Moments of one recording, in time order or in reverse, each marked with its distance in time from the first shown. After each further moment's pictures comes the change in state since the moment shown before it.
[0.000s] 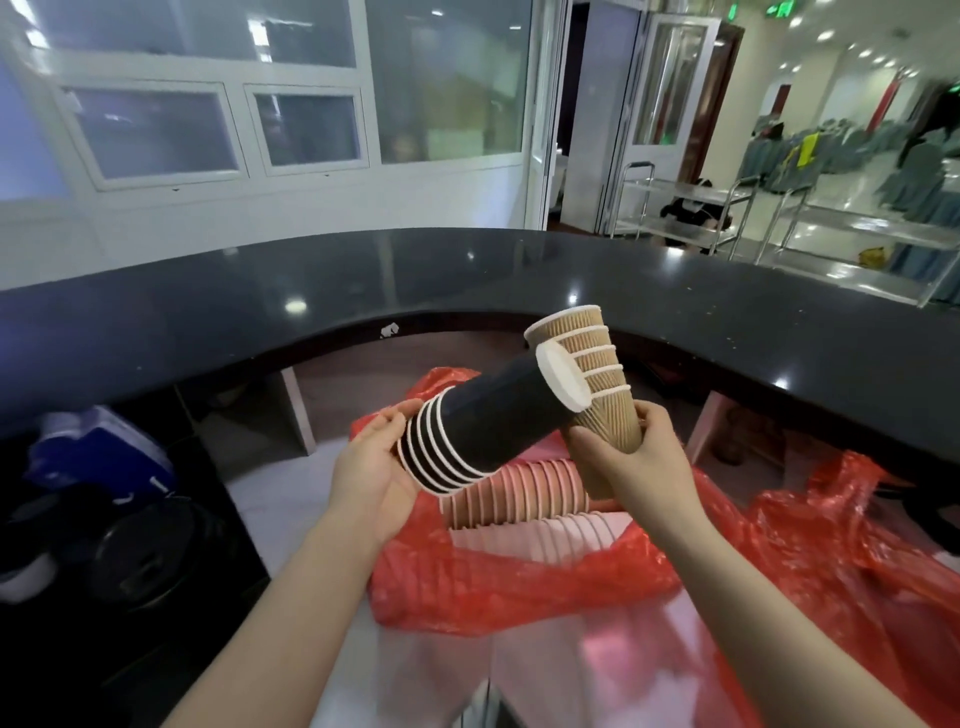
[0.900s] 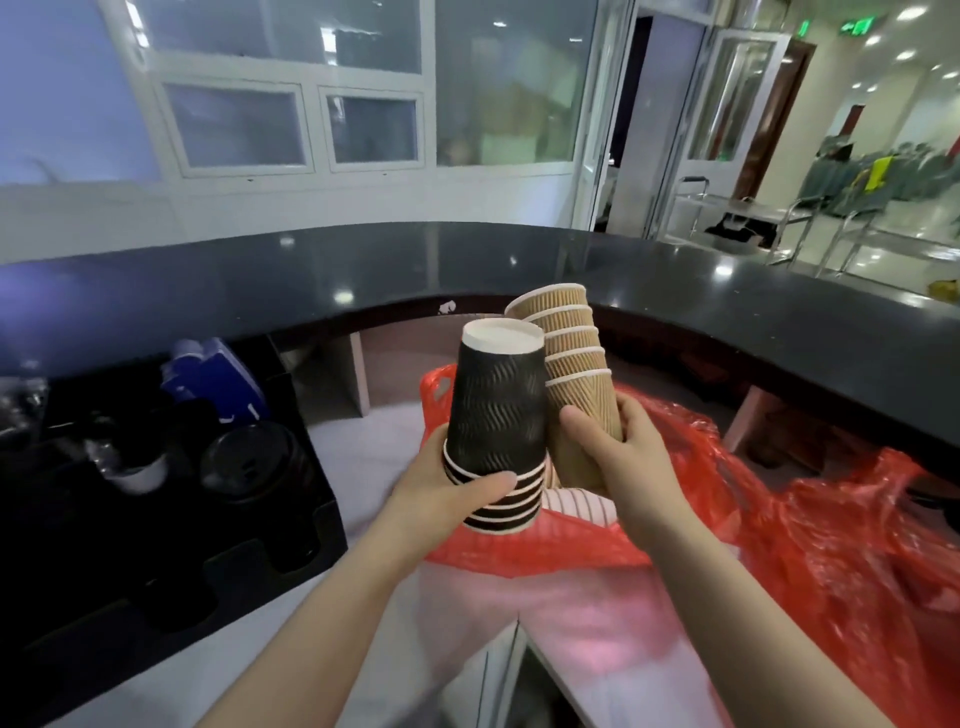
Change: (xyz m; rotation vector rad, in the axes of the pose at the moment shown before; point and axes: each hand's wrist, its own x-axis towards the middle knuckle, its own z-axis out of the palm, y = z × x) left_hand -0.082 -0.016 -0.039 0.770 -0.200 0.217; right_hand -0.058 -0.037 0.029 0.427 -0.271 0.072
